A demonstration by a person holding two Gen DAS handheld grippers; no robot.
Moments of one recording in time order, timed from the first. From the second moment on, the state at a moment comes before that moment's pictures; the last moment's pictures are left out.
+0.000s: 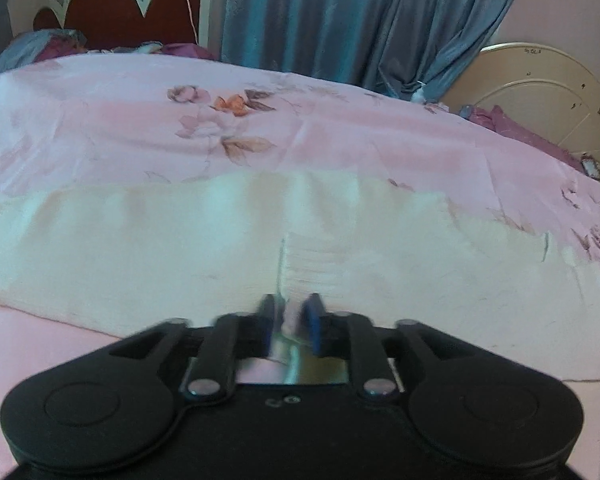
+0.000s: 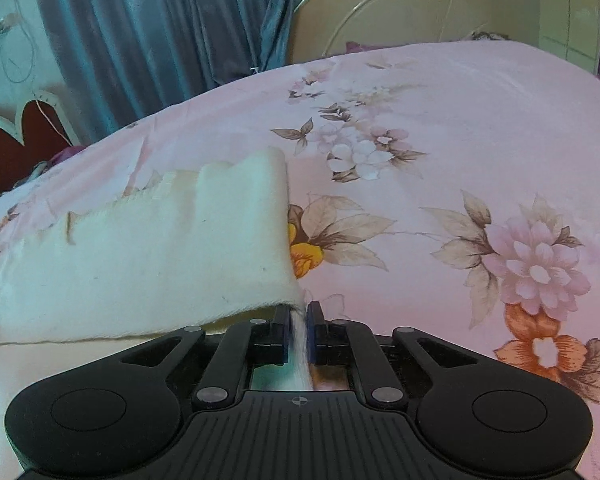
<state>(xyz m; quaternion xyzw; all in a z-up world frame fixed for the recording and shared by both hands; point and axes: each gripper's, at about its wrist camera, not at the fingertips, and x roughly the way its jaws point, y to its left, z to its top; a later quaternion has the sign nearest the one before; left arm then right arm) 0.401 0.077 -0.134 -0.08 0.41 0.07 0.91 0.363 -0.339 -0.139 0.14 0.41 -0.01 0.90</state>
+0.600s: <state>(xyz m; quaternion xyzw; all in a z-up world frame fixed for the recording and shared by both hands) 0.412 0.038 -0.135 -0.05 0.39 0.03 0.92 0.457 -0.348 -0.136 0.17 0.40 0.01 0.90</state>
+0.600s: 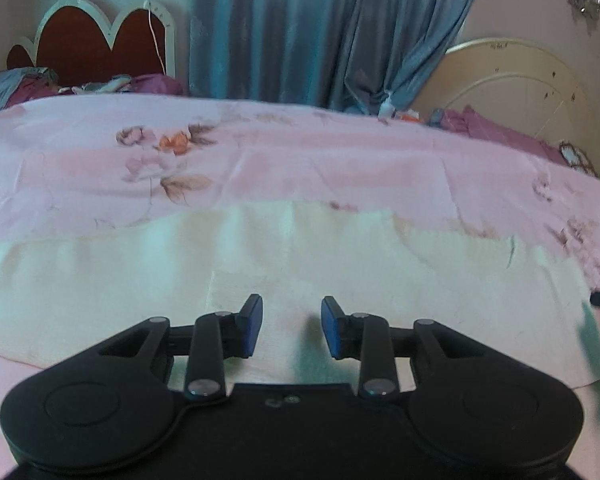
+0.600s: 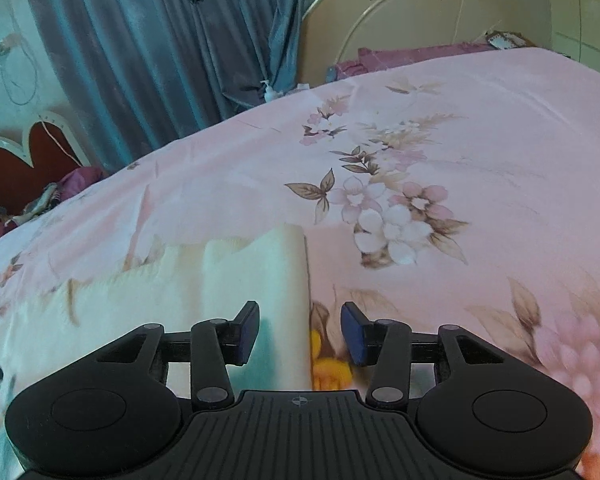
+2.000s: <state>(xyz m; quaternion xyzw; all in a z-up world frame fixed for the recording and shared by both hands) 0.407 0.043 -0.150 -0.02 0.42 0.05 0.90 0.409 -0.258 -0.149 0.01 0.41 0.05 0.91</state>
